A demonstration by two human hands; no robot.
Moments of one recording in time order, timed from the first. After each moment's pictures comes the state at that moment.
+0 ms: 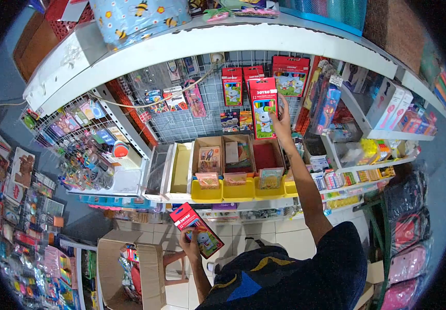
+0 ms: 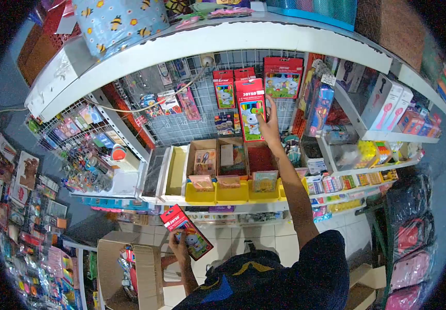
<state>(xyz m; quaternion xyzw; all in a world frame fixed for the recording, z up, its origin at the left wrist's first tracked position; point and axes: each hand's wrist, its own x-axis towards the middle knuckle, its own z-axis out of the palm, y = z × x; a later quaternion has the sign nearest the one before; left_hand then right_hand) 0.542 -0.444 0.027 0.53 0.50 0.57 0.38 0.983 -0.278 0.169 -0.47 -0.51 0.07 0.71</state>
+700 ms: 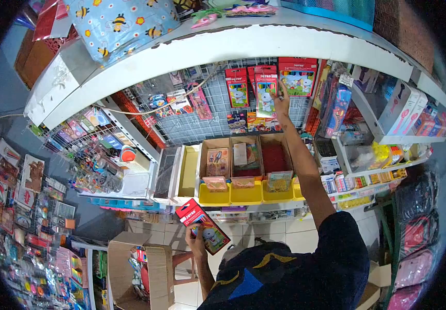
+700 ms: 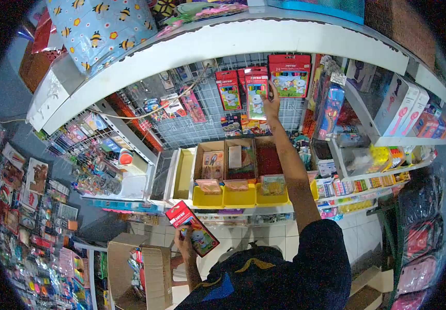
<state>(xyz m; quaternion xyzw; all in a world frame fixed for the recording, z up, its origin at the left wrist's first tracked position) 0.565 -0.414 0.034 0.47 0.50 0.58 0.45 1.055 -0.149 0.135 -0.47 -0.40 0.09 0.78</state>
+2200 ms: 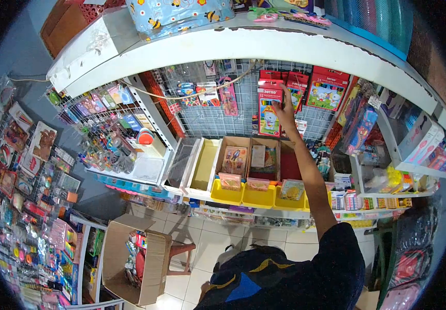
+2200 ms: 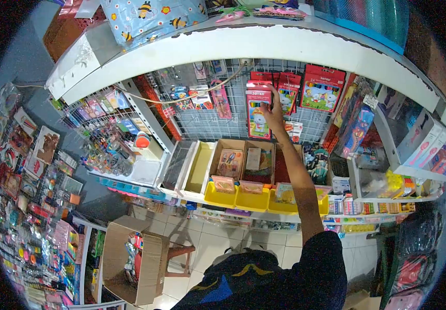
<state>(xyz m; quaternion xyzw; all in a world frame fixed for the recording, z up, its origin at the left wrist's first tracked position) 0.412 -0.636 -0.269 -0.04 0.61 0.46 0.64 0.955 -0.154 0.174 -0.42 -0.57 0.13 0.69</state>
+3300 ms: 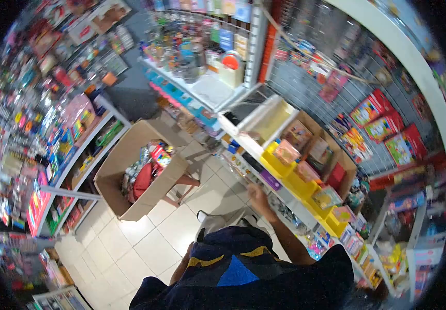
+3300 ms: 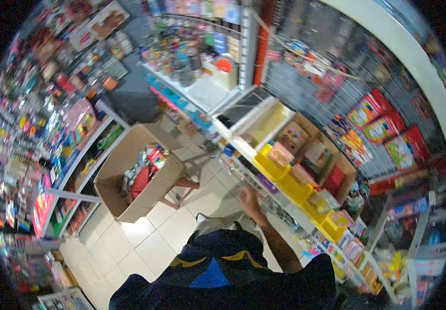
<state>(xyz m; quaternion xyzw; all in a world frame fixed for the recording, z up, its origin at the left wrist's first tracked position) 0.405 -0.740 -0.272 0.19 0.79 0.22 0.54 0.677 -0.400 -0.133 -0.45 -0.70 0.45 0.33</state>
